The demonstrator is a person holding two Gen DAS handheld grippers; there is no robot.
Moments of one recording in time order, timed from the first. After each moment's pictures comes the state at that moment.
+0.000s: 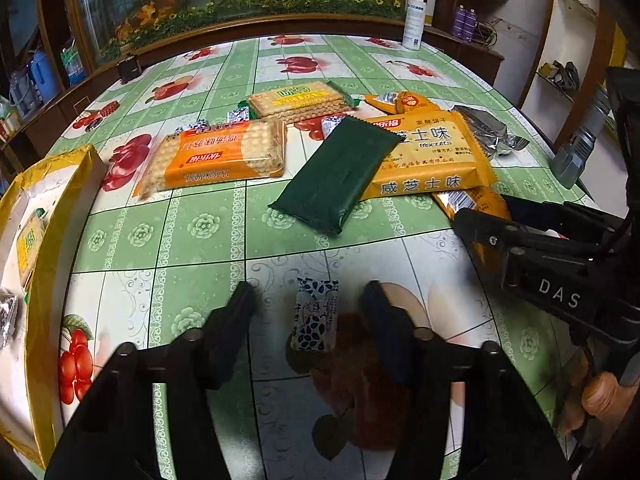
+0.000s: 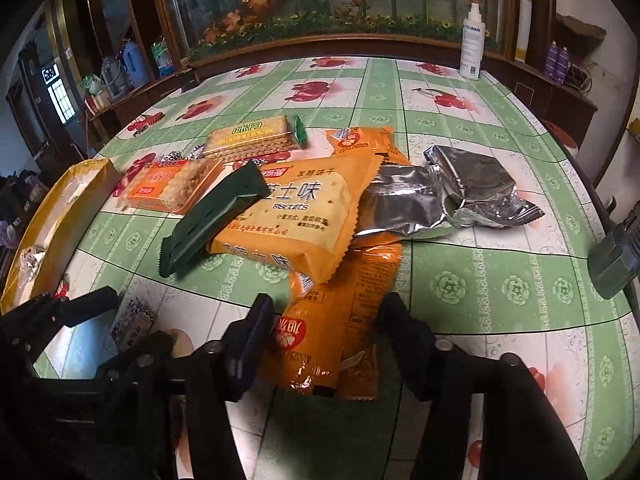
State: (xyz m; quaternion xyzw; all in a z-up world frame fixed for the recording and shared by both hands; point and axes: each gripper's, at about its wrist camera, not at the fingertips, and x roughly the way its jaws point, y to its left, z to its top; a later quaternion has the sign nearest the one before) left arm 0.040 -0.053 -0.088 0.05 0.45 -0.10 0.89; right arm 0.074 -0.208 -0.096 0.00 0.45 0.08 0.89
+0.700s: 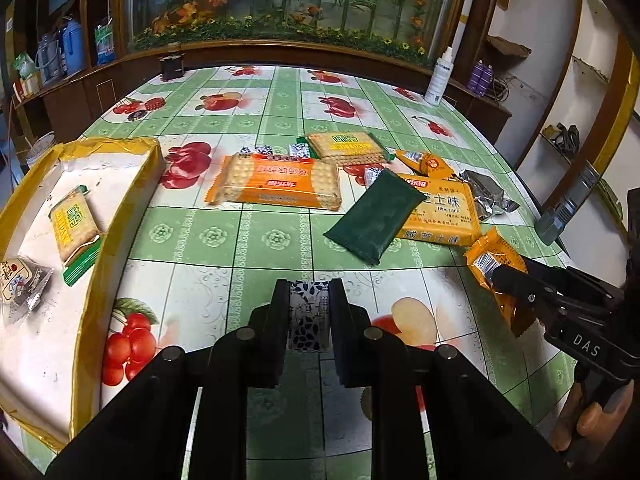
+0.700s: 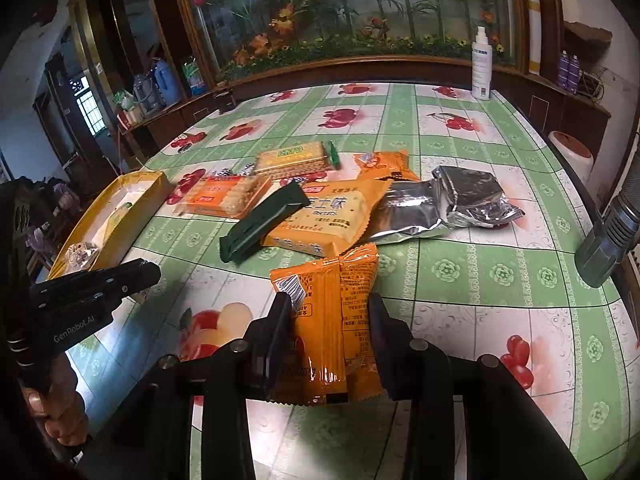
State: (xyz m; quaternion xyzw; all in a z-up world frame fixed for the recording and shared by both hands) left arm 0.025 0.011 -0.053 -0.04 0.41 -0.09 0.90; right arm 0.029 -0.210 -0.060 0.03 0.41 0.13 0.90
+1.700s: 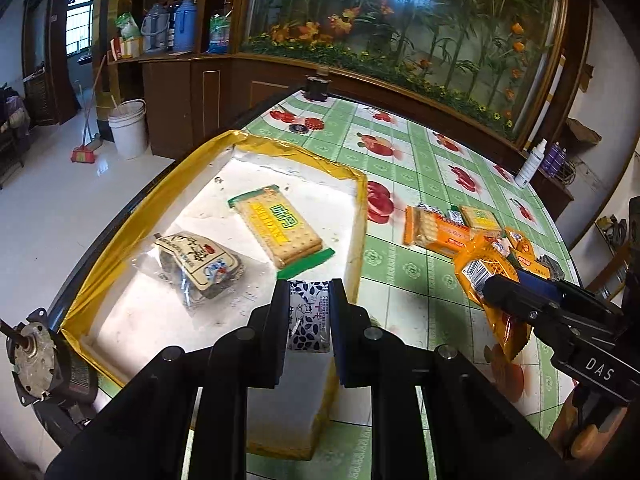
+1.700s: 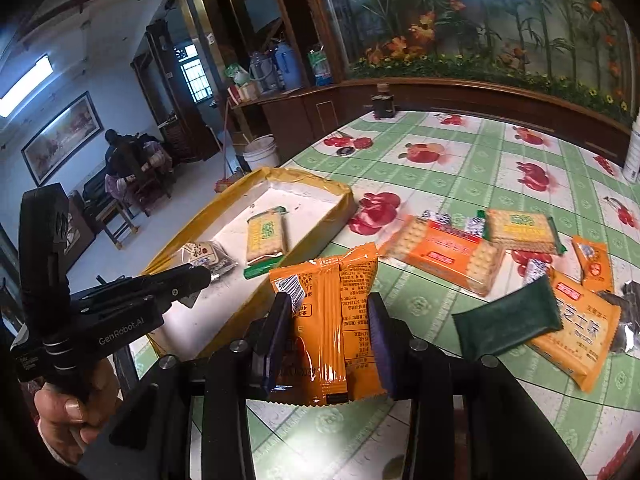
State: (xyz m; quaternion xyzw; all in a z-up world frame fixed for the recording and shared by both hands) left arm -0.007 0.167 -0.037 -0.13 0.37 0.05 0.92; right arm 0.047 -0.026 -0.026 -0.01 0.38 0.33 0.87
